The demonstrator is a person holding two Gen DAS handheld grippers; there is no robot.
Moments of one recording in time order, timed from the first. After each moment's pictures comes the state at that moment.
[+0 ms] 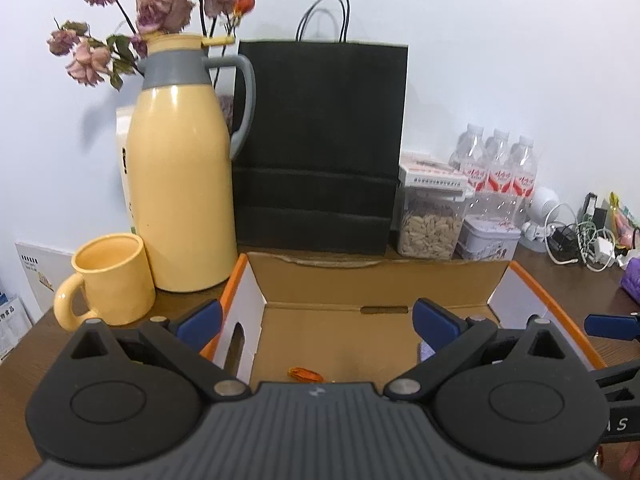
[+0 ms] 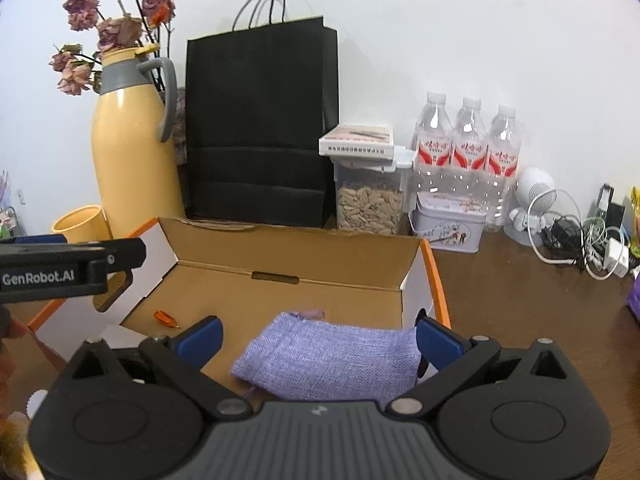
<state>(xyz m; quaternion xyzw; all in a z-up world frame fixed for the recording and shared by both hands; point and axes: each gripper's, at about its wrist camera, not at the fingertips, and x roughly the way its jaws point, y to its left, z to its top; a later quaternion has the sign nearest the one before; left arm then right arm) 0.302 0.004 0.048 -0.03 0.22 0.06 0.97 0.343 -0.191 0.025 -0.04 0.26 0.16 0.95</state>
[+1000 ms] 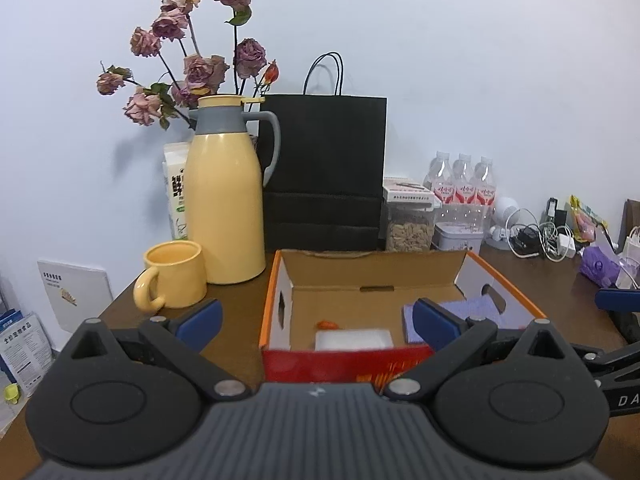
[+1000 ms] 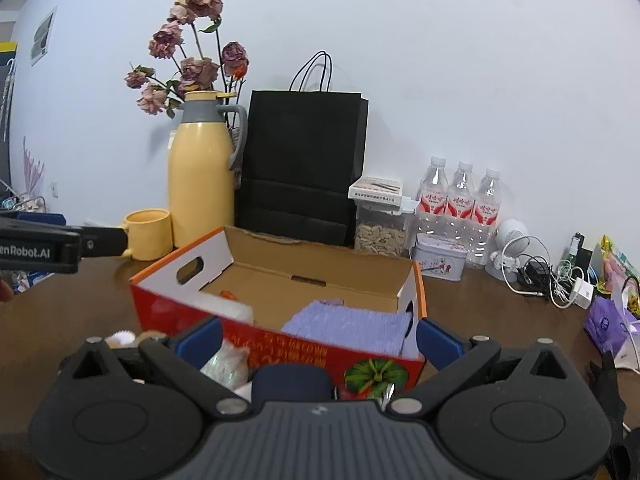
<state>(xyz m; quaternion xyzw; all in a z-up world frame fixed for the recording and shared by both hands) 0.151 0.015 0.078 -0.01 0.18 0.05 0.98 0.188 -0.217 0.053 -0.08 0.19 0.19 0.96</state>
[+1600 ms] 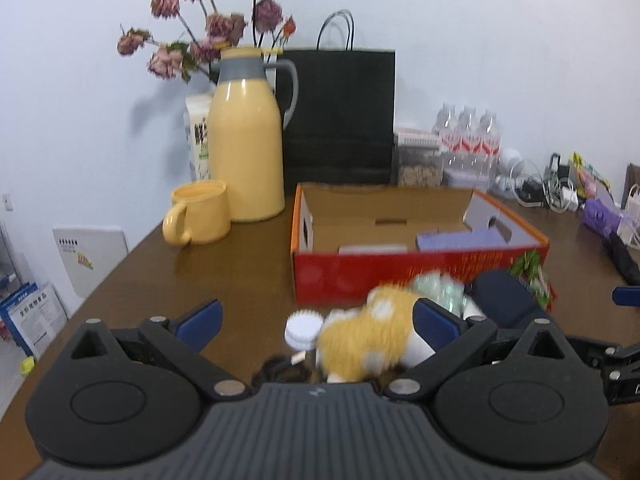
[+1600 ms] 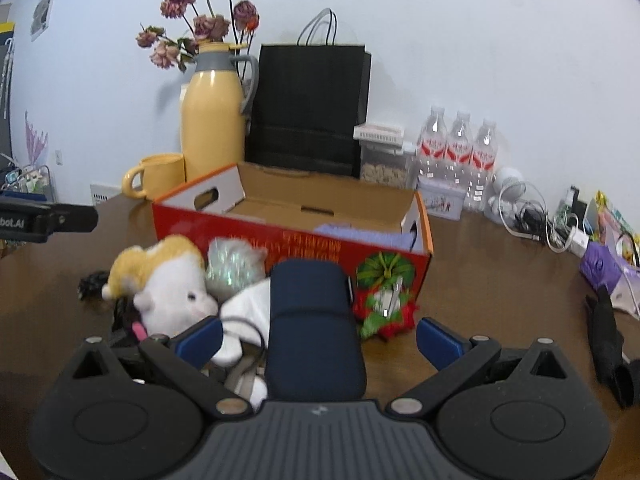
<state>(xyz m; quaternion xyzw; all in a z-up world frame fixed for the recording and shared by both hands) 0.099 0.029 0.037 -0.01 0.24 0.06 0.97 0.142 -0.229 0.004 -0.09 0.25 0.18 0.95</state>
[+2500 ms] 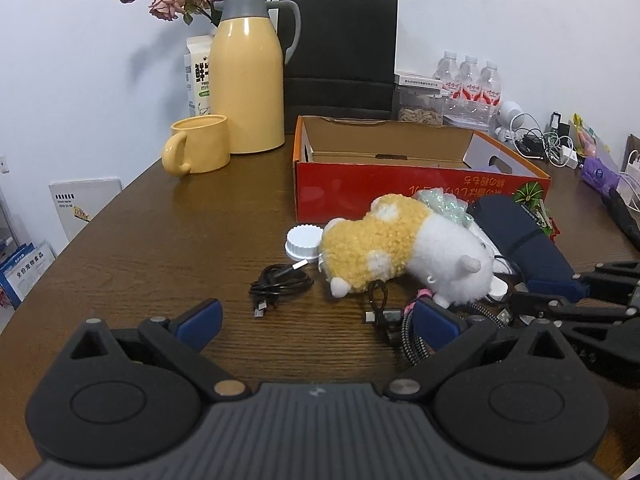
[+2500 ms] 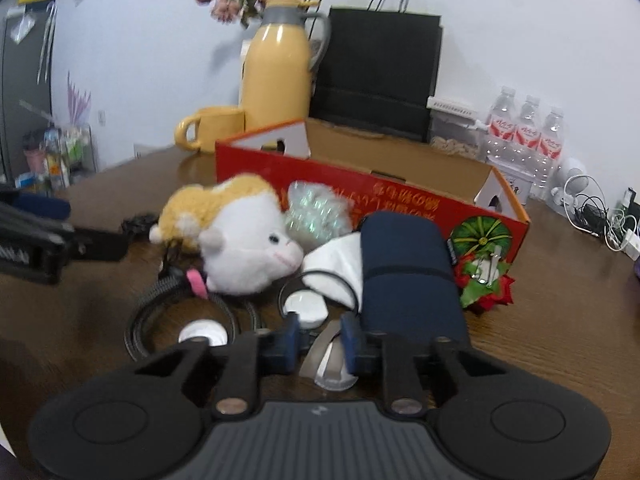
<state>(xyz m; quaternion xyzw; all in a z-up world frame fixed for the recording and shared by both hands) 0.080 0.032 -0.002 -0.02 0.30 0.05 0.95 0.141 -0.174 -0.037 -0.14 0.27 0.24 0.92</state>
